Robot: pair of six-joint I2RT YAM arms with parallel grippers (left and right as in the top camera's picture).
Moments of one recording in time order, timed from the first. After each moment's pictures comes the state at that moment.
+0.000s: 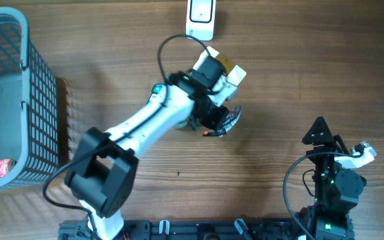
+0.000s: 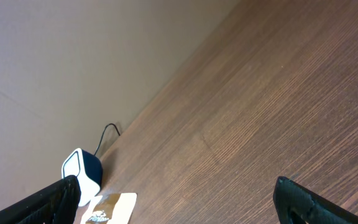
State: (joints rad) left arm -0.68 1.90 1.43 -0.85 0.30 -0.08; right arm -0.25 0.15 0.04 -0.07 -0.02 0.75
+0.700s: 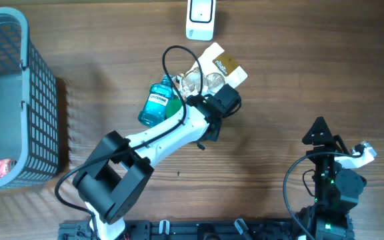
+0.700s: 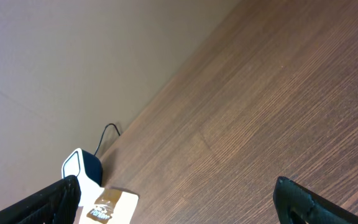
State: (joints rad) left arm -0.80 1.90 1.30 -0.82 -0.23 -0.50; right arm -0.25 0.15 0.04 -0.07 -0.02 0.75
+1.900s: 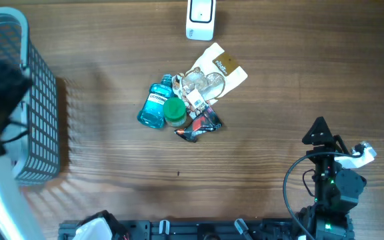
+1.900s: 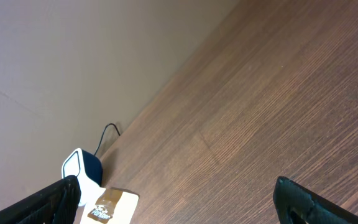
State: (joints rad) left arm 0.46 1.26 1.69 -1.25 -0.15 -0.52; right arm -0.25 0.15 0.04 -0.07 -0.02 0.75
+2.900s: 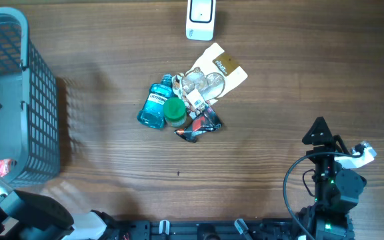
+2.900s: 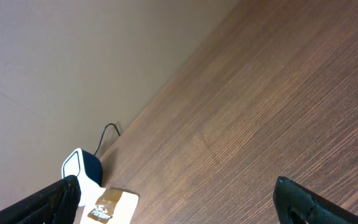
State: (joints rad) left arm 0.79 1.59 1.57 -1.00 -0.05 0.07; right arm -0.25 0.15 0.04 -0.07 -0.02 0.75
